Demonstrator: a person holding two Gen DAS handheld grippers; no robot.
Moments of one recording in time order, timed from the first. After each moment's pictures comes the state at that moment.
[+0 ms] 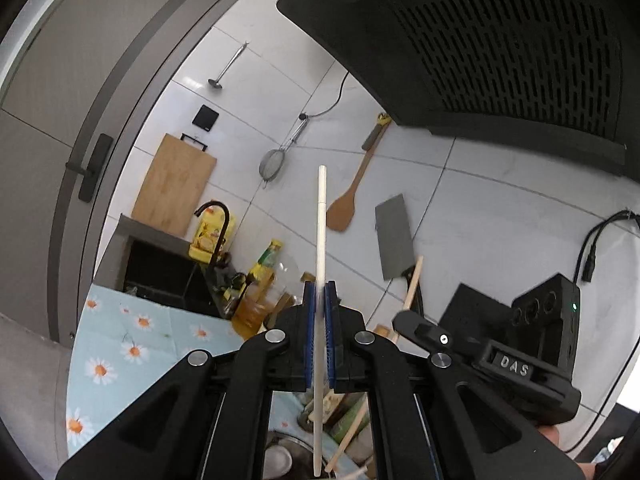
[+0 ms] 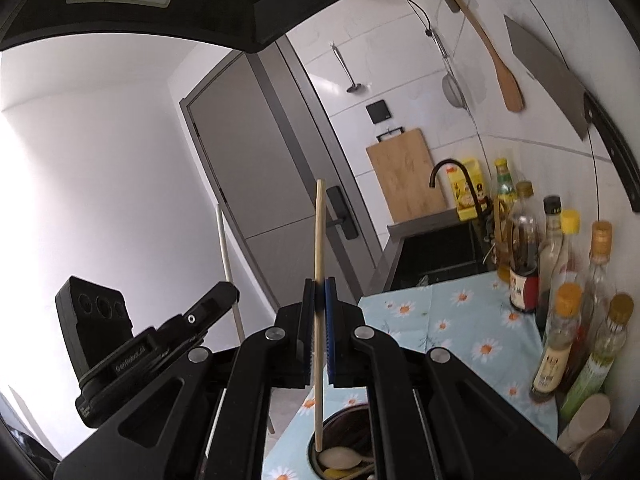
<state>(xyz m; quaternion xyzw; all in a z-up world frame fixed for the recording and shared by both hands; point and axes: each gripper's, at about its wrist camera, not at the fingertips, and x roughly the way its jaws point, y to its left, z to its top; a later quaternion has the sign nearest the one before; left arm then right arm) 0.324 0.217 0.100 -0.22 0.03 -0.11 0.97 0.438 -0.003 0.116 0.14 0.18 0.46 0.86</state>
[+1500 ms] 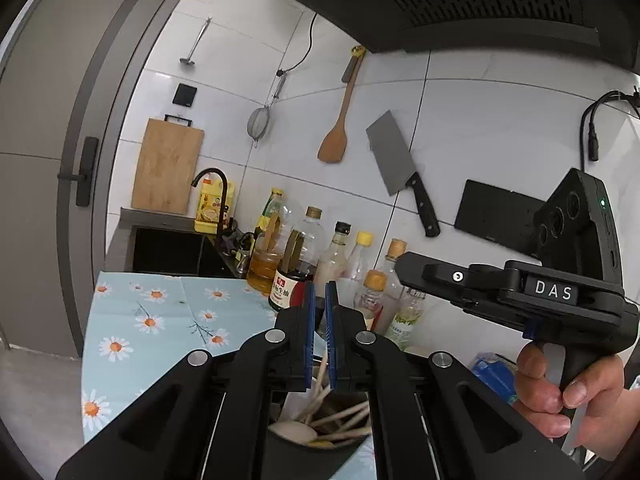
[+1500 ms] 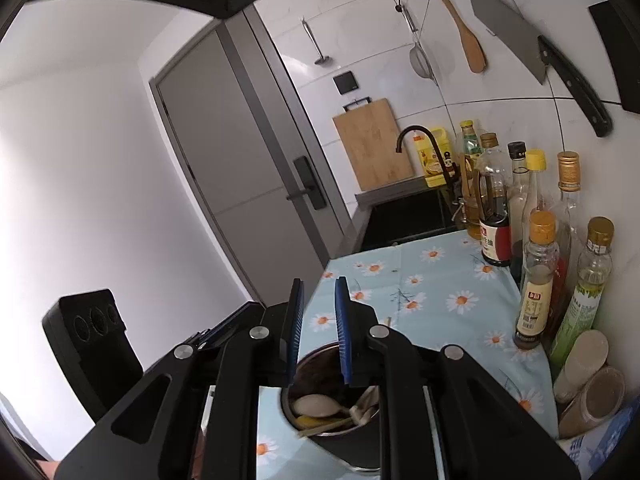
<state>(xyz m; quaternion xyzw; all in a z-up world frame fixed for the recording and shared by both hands) 0.311 0.175 0.035 -0.11 0.10 -0.12 0.98 0.410 -0.012 0.060 0.13 0.22 0.41 0.88</state>
